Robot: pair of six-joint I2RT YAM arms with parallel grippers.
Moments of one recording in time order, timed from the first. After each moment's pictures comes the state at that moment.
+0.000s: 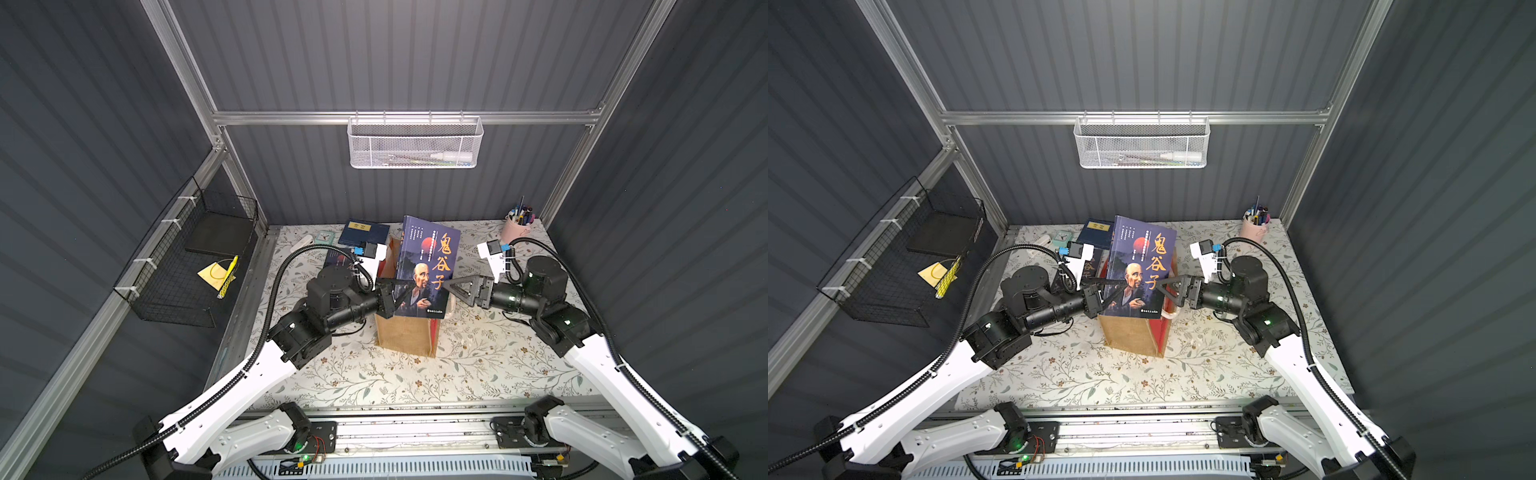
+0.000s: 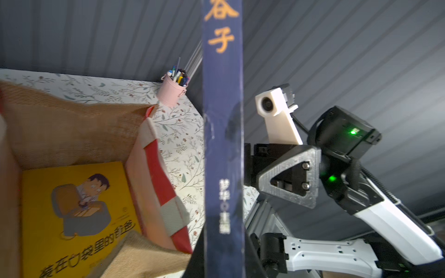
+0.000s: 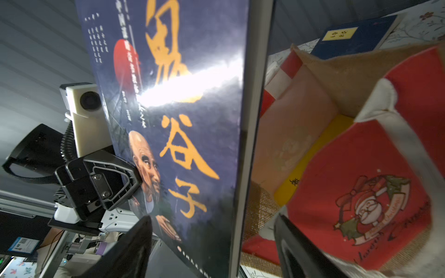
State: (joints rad) left arm -0.82 1.02 1.05 -0.17 0.30 -0.64; right arm 0.41 0.96 0.92 -0.20 -0.74 0.70
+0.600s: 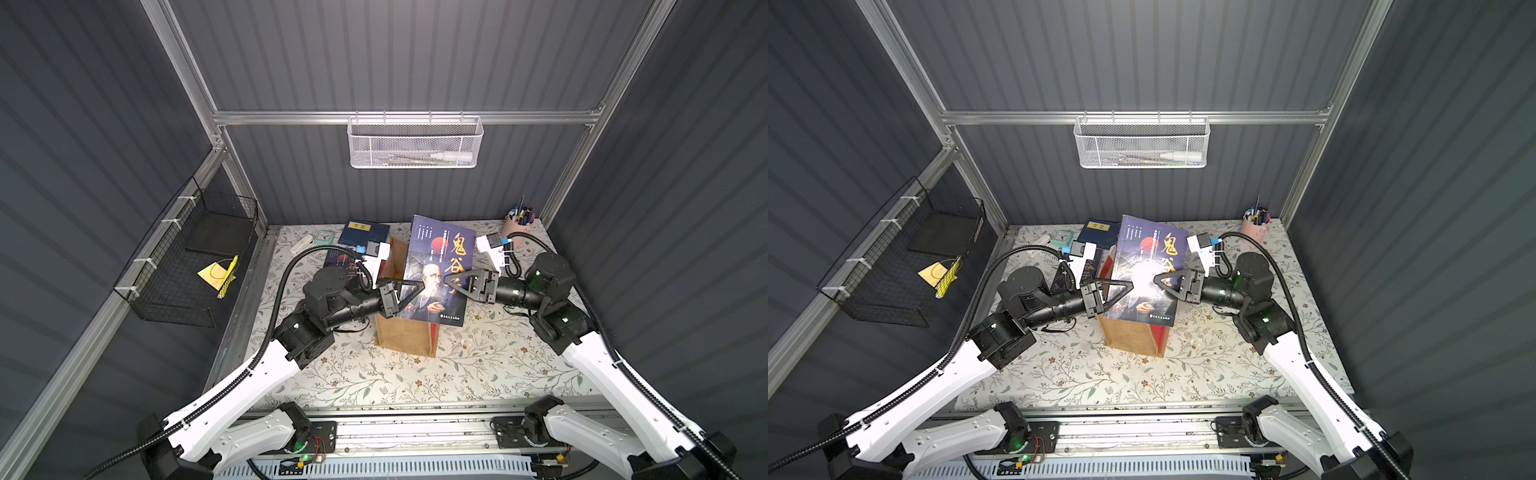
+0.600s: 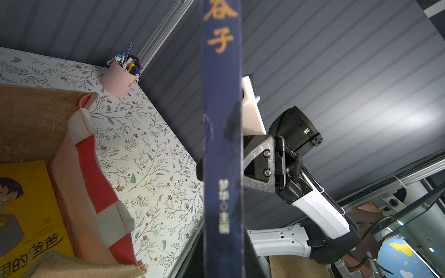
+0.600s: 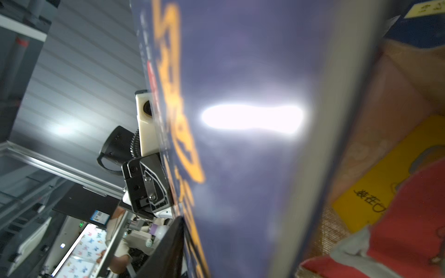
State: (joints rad) left arm -0.79 1.03 1.01 -0.01 0.47 -0.81; right arm 0.41 0.98 0.92 0.01 -0.90 0.92
